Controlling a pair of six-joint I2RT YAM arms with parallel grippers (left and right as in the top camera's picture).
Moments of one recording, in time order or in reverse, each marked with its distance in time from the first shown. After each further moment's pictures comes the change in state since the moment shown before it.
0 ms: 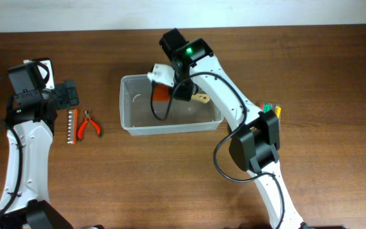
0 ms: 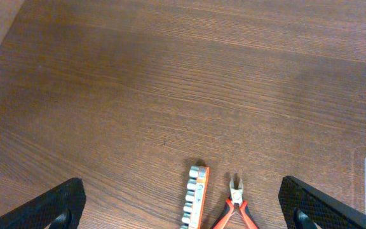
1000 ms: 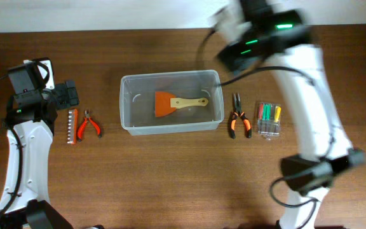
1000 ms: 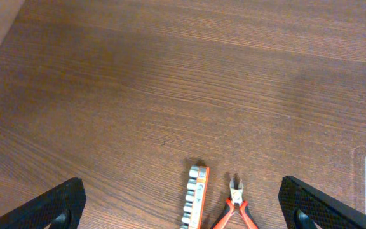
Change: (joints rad) left arm 0.000 0.000 0.000 0.000 0.000 0.000; right arm -0.345 -0.474 0.021 -0.081 0.147 0.415
